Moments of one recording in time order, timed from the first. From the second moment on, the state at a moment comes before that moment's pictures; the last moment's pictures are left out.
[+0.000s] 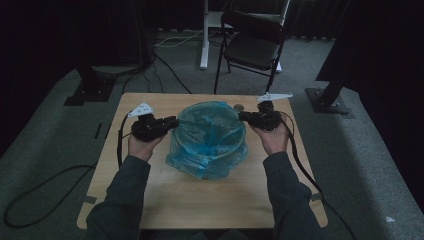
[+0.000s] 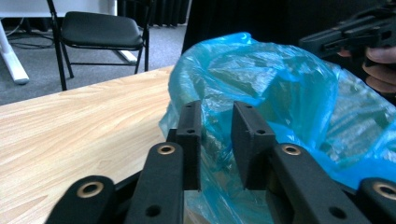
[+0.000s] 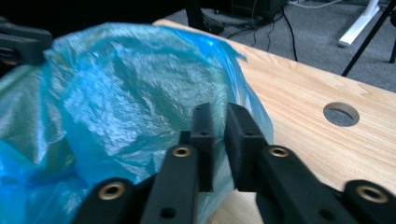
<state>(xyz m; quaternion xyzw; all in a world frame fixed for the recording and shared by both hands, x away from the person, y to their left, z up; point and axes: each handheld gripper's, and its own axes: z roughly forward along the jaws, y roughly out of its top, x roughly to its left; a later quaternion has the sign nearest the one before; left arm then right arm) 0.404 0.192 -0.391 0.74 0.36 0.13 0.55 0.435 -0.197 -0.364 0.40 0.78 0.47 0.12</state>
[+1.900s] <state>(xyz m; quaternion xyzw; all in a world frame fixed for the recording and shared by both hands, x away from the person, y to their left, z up) 0.429 0.076 -0.345 0.88 0.20 0.14 0.41 0.382 -0.220 -0.386 0.41 0.79 0.43 0.15</state>
